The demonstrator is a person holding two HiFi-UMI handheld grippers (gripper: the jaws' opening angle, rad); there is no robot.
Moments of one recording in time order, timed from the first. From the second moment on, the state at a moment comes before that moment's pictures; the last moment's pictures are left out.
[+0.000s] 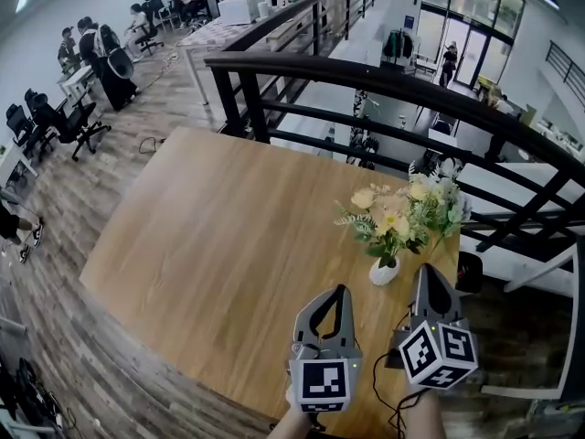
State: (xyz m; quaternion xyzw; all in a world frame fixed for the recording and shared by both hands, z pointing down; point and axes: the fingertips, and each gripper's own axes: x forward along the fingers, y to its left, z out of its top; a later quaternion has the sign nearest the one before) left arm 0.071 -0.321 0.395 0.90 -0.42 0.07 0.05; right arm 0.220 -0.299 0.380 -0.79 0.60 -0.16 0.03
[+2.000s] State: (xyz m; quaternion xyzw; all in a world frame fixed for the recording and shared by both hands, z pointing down) left arm 0.087 -0.371 0.477 0.89 -0.42 0.13 0.11; right arm 0.221 -0.372 0.506 -0.72 0.65 -0.21 -0.13
